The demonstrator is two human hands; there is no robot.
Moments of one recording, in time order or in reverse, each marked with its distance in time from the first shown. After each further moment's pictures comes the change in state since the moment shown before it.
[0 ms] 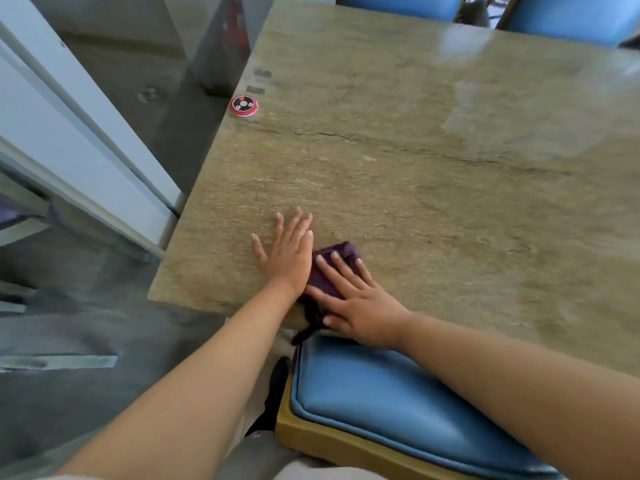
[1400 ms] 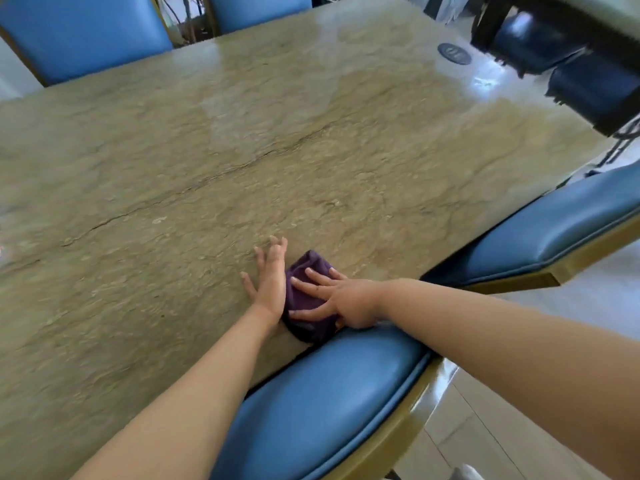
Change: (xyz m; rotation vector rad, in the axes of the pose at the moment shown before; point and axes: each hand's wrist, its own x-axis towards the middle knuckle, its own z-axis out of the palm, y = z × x) left_hand -0.019 0.164 0.111 -0.193 -0.518 0.305; right_hand -0.161 0.088 -0.006 0.277 -0.275 0.313
